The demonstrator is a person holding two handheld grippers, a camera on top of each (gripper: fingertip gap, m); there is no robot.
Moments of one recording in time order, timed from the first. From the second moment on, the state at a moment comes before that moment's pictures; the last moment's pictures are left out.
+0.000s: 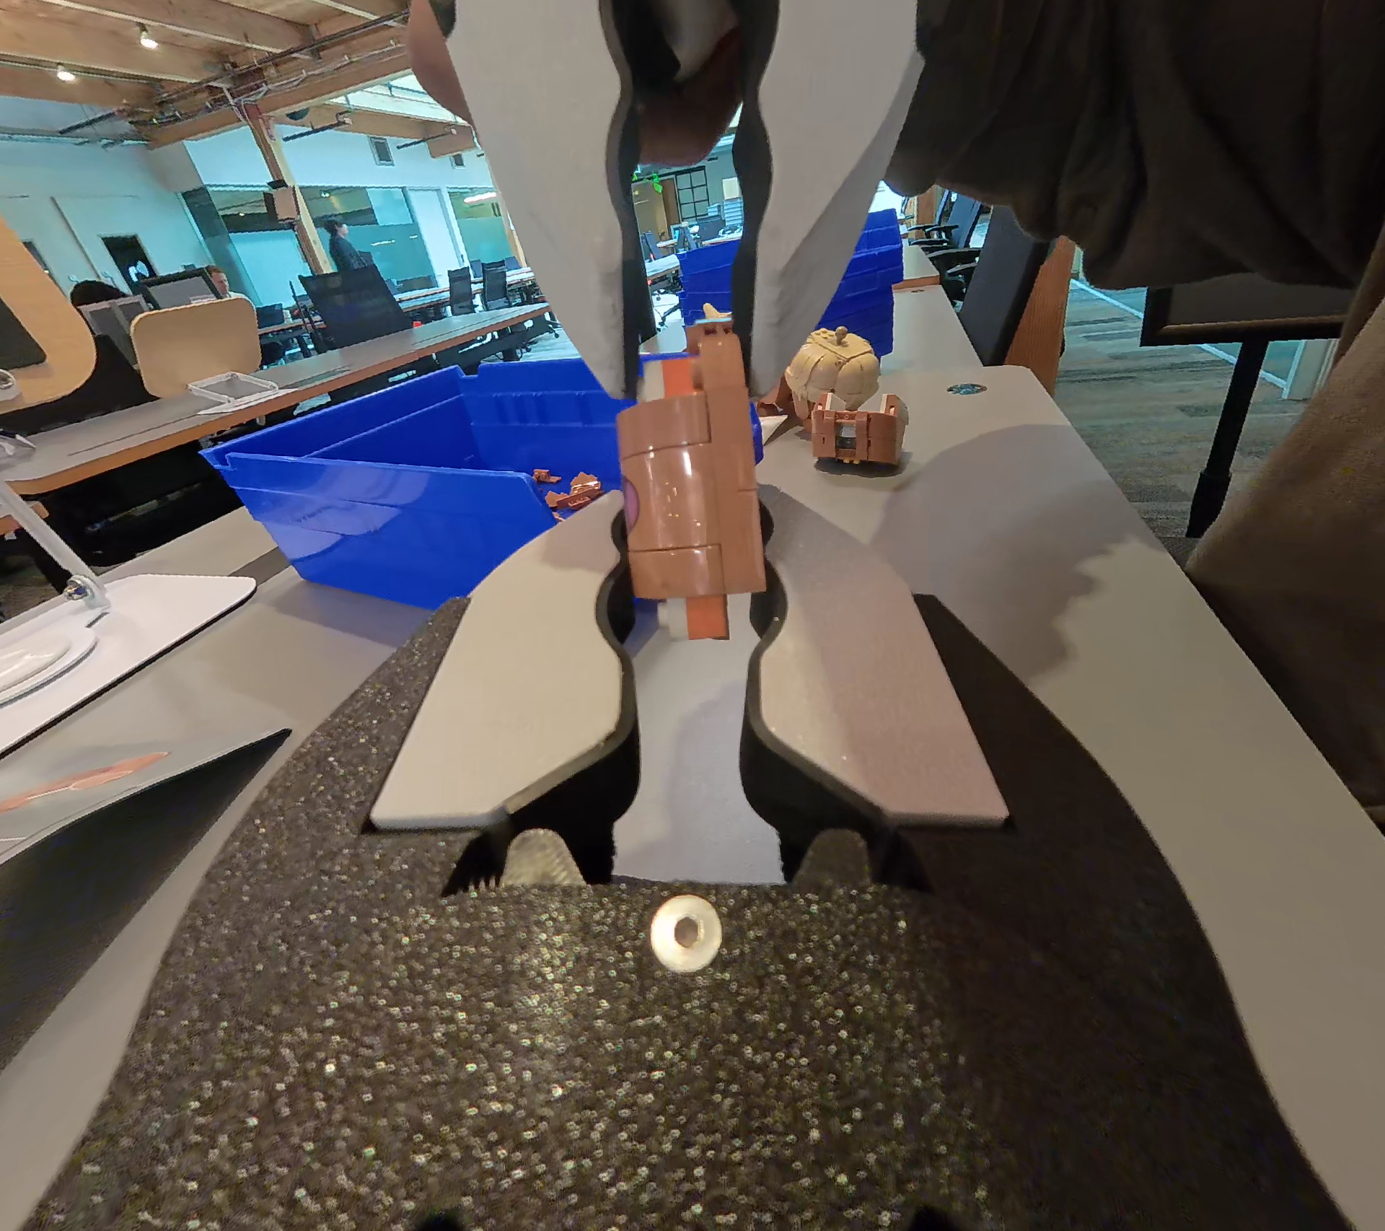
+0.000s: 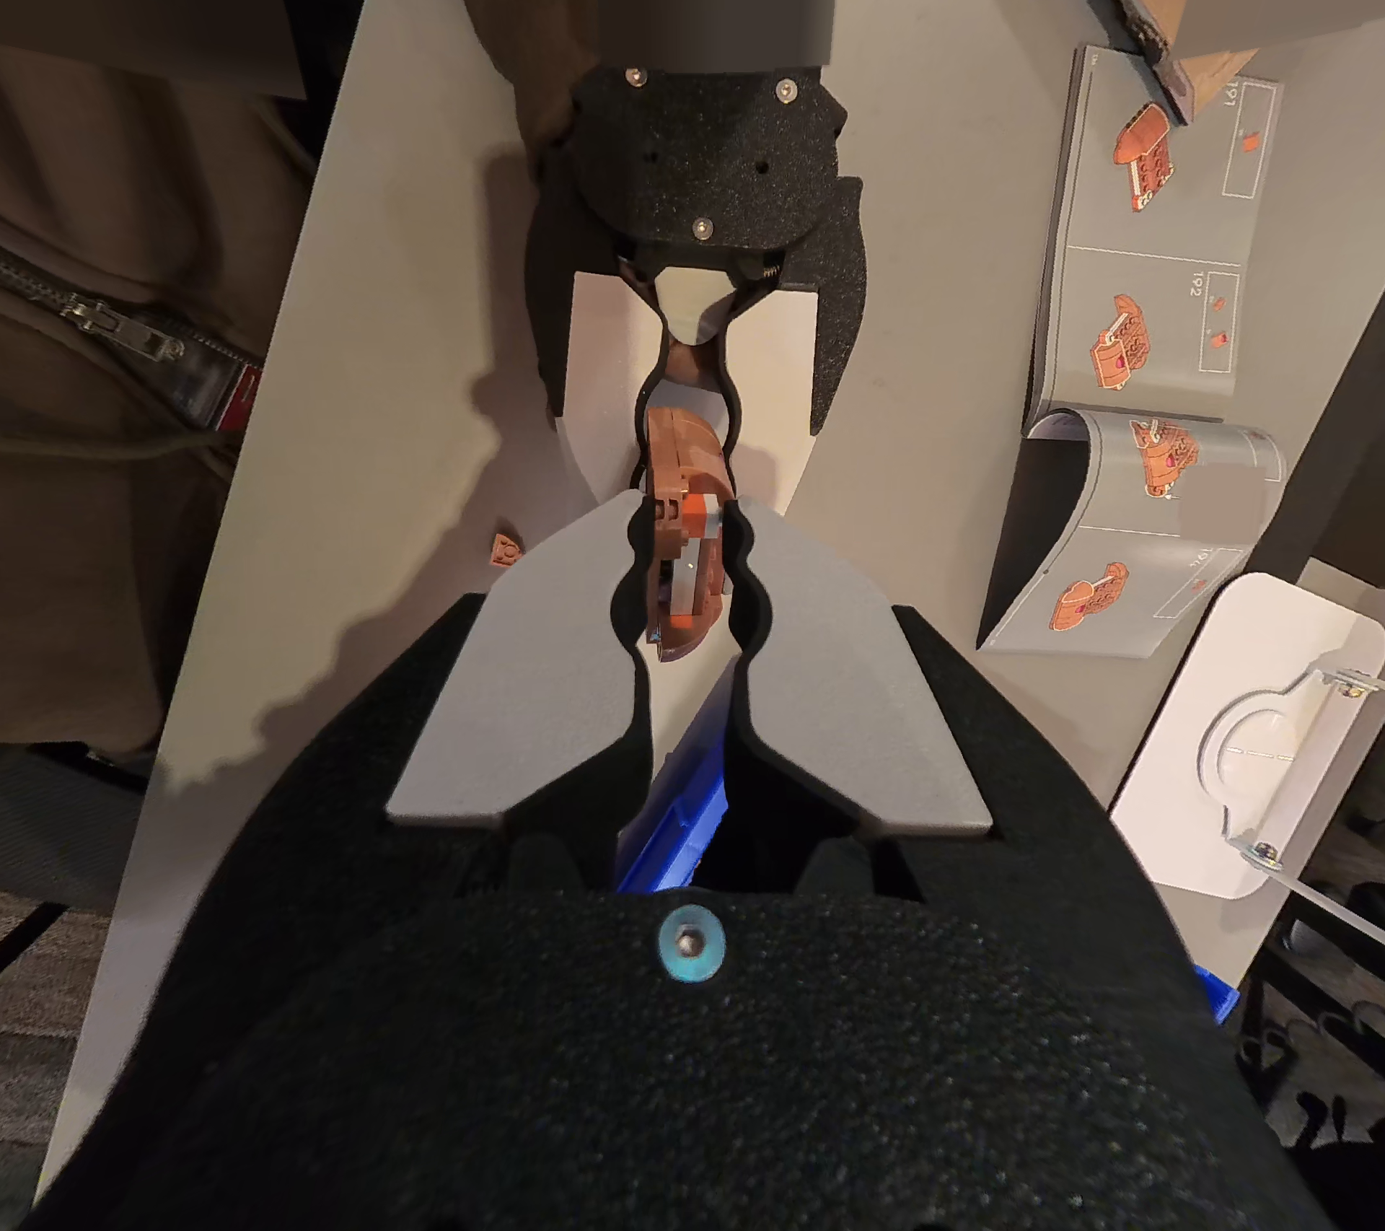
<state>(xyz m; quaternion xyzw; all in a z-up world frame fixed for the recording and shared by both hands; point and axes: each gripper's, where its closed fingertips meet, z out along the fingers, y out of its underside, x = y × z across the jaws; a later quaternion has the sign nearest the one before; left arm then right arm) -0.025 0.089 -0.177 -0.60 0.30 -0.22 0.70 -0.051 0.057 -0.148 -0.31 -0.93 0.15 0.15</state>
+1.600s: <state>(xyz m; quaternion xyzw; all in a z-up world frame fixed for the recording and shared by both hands) -0.027 0.088 -0.174 -0.60 0.31 -0.22 0.70 -0.058 0.053 -0.157 -0.26 -0.93 0.15 0.20</state>
